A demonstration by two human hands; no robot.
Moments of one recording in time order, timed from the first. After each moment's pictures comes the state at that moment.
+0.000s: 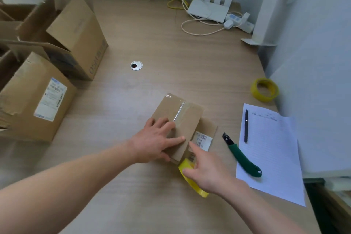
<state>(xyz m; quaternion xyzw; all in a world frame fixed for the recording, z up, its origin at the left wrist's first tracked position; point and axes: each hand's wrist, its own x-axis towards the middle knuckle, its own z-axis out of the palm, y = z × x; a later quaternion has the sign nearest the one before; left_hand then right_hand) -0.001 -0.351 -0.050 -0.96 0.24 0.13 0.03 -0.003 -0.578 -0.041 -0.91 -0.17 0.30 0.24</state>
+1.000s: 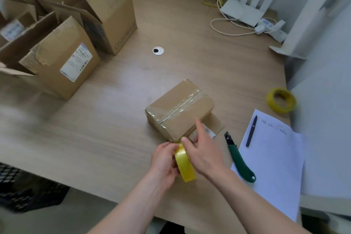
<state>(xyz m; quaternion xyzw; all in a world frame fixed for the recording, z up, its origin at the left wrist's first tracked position) -0.070 -0.496 -0.063 -0.29 -0.52 -0.02 -0.80 0.011 -0.588 -0.053 -0.90 -0.22 0.24 0.29</state>
